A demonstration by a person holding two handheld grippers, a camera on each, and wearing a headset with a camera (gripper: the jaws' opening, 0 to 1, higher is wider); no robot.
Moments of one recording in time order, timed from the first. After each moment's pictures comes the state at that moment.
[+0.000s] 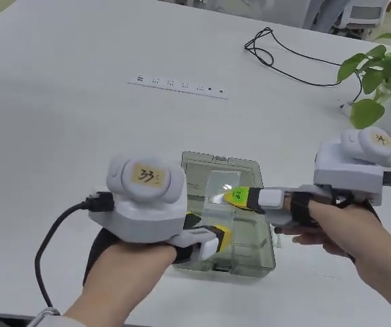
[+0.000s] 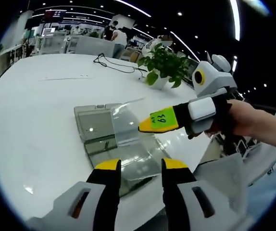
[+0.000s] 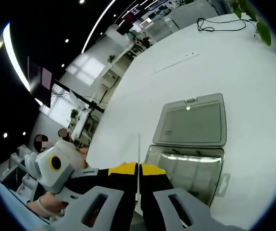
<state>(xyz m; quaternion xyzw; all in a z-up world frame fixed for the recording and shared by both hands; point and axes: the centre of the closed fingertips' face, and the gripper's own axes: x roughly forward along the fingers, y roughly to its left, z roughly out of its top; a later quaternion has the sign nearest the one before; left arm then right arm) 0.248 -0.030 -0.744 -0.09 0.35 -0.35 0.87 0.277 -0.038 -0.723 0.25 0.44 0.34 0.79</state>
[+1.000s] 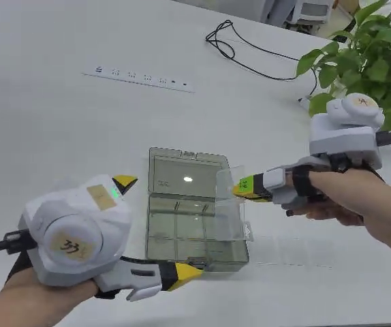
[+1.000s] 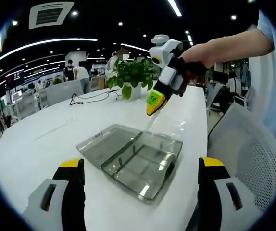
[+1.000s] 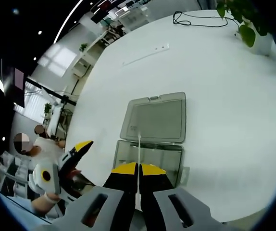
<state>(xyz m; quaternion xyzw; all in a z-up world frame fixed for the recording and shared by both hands) 0.247 -0.006 -0.748 0.09 0.18 -0.46 0.87 0.290 -0.090 -0.734 0.18 0.54 0.24 0.79</state>
